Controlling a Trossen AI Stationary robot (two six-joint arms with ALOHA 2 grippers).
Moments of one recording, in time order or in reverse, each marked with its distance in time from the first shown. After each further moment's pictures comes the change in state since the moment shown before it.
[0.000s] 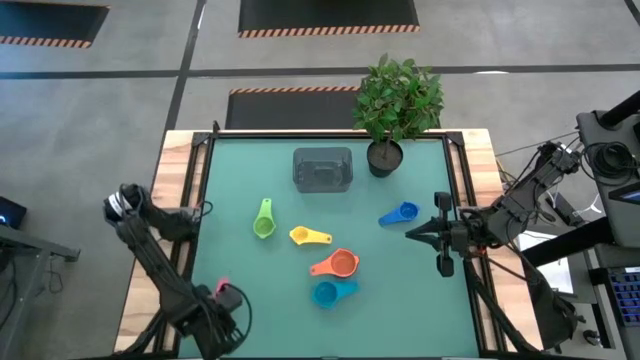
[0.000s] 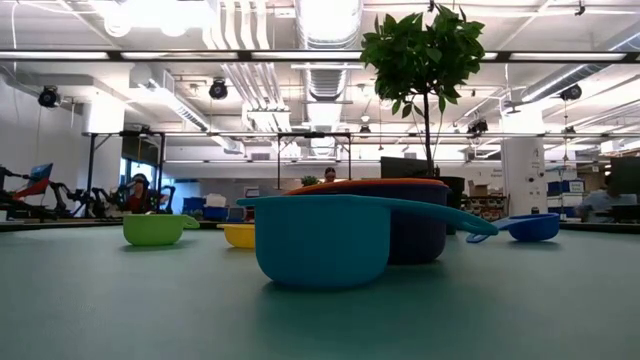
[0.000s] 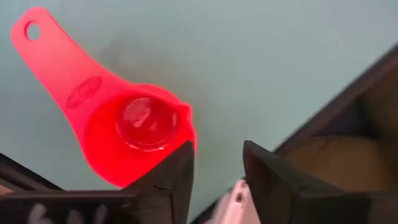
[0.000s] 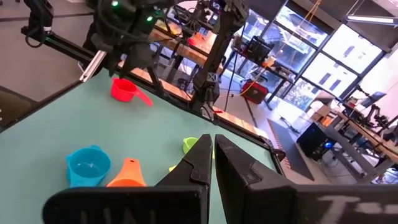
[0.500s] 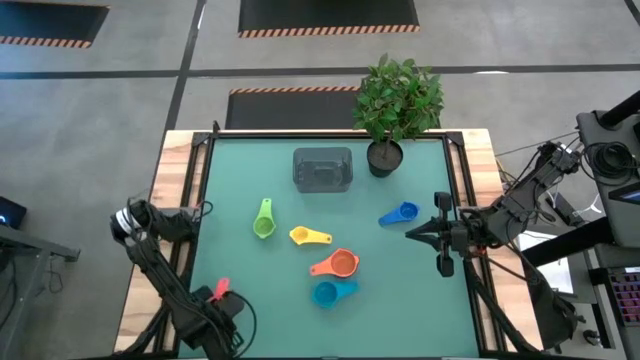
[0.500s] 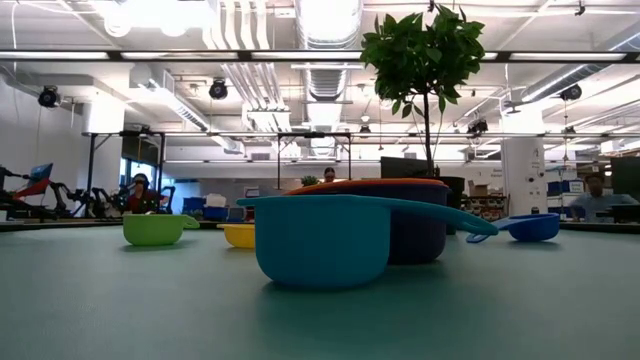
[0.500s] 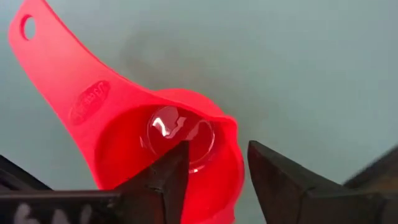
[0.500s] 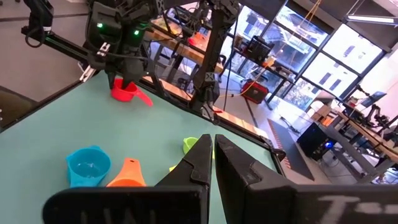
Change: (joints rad) left arm -0.021 0.145 -0.006 -0.025 0.024 0.060; right arm 0.000 0.000 0.000 0.000 0.000 0.000
